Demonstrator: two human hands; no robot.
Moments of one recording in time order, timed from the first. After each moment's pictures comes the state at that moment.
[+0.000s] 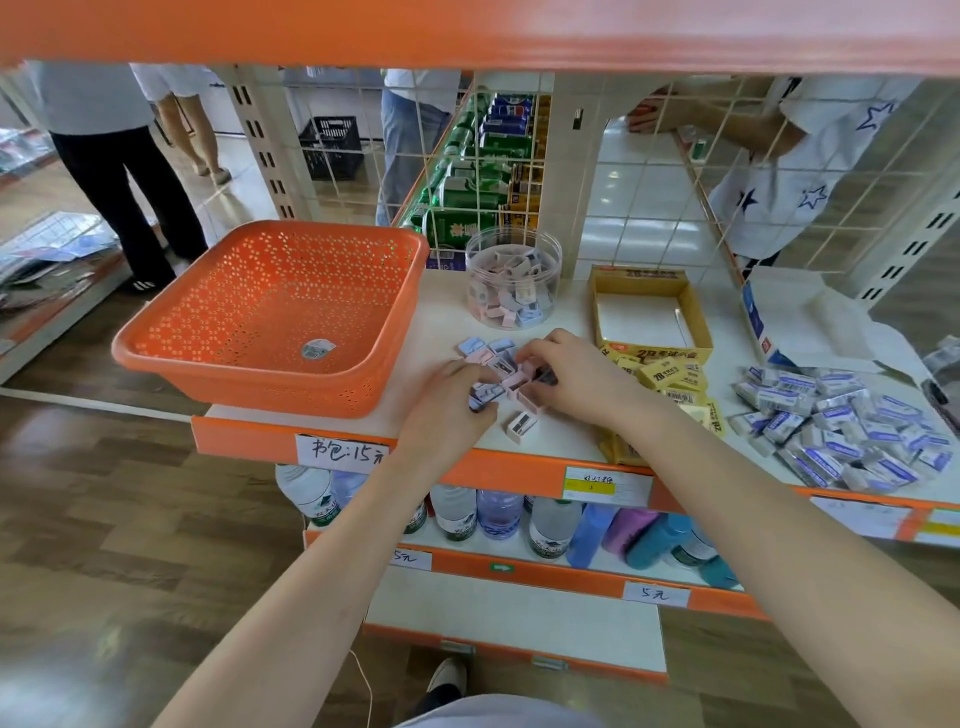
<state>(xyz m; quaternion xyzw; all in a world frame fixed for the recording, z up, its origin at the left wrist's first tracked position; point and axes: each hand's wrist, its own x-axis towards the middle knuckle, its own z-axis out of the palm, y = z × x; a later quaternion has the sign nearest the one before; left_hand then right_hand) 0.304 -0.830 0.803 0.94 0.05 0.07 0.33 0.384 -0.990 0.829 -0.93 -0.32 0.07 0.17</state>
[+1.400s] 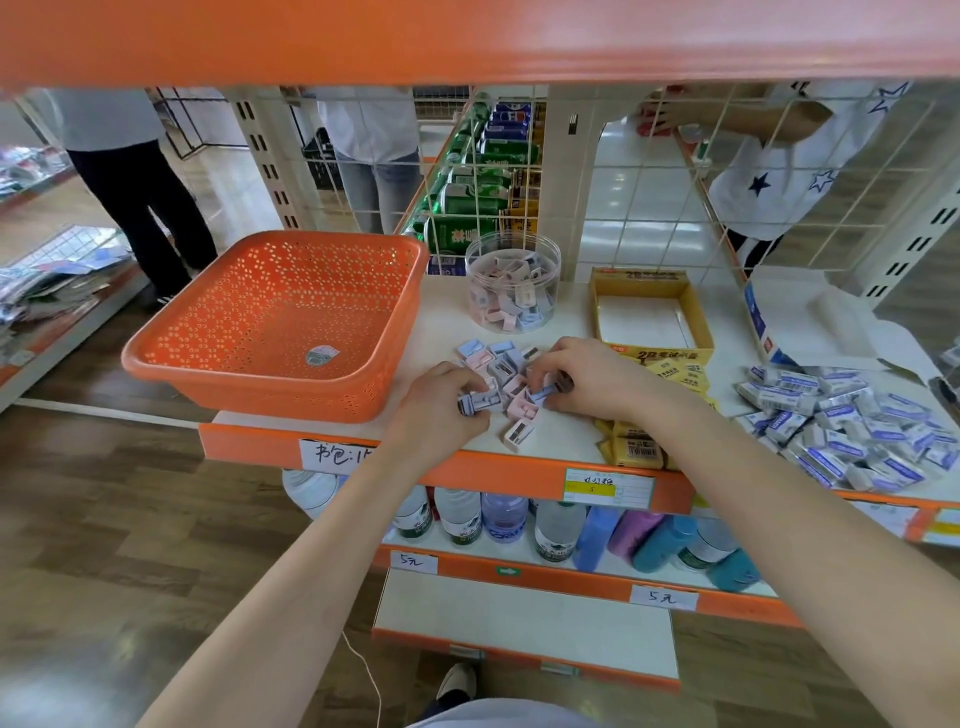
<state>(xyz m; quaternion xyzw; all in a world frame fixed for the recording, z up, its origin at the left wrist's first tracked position) 0.300 -0.816 0.812 0.96 0.03 0.05 0.29 0.390 -1.005 0.841 -0.91 -0.37 0.12 0.13</state>
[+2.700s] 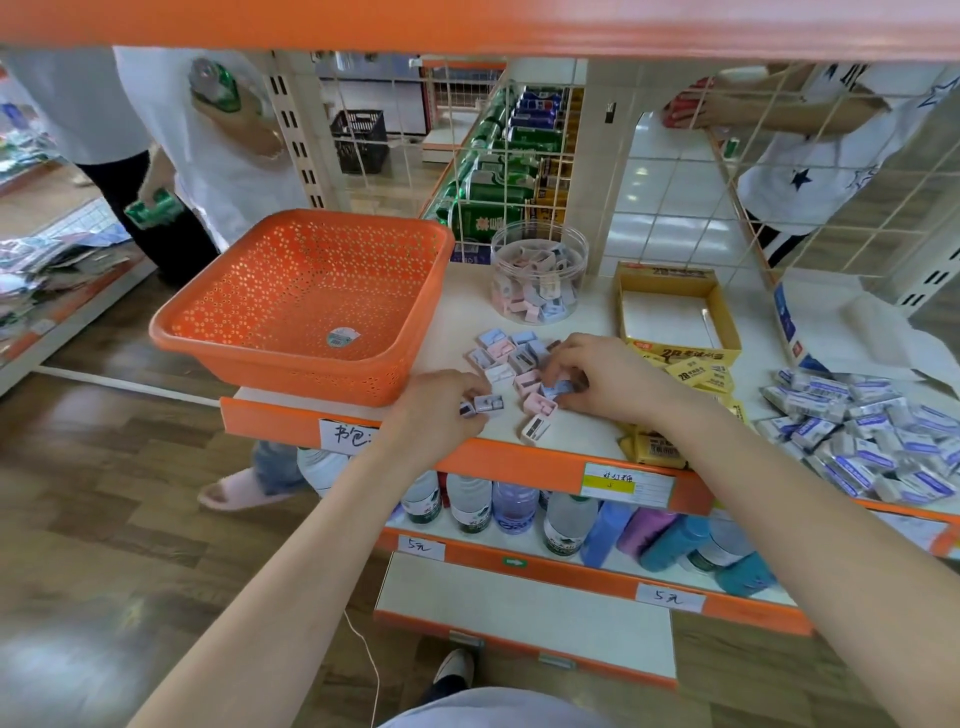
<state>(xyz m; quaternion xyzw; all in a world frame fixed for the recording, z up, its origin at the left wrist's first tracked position) 0.280 -0.803 0.819 0.97 0.03 0.01 0.26 0.385 -1.000 0.836 -0.90 -0.40 0.08 0.15</state>
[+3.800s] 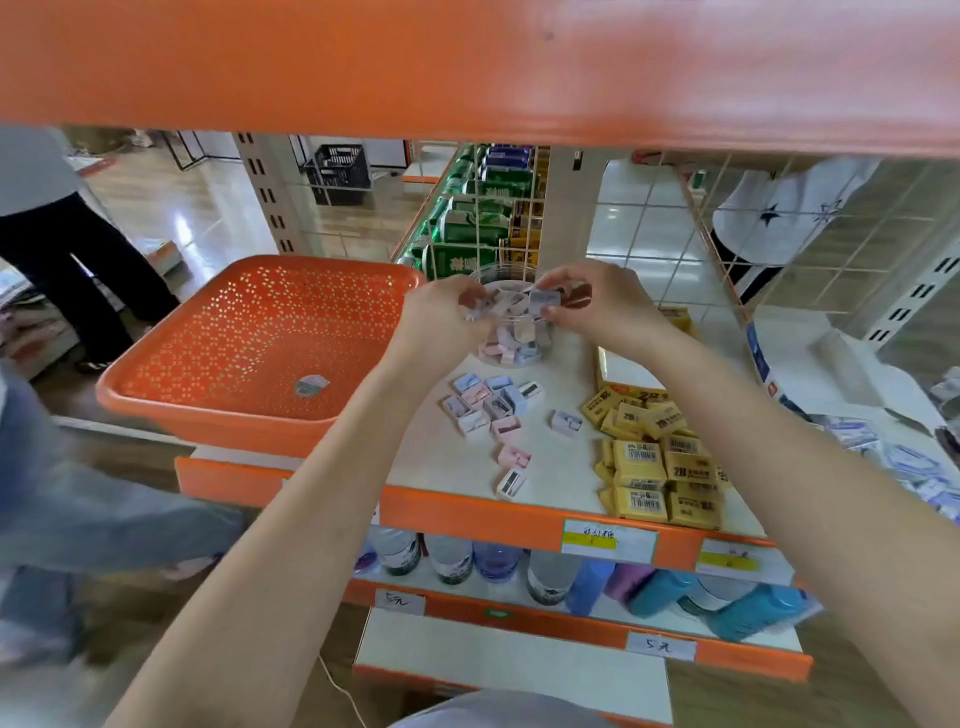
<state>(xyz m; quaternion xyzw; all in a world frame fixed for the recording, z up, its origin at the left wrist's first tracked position) 0.374 -0.812 0.894 0.93 0.04 0.16 0.33 0.445 -0.990 0.902 -0.90 -0.26 -0.01 0.35</state>
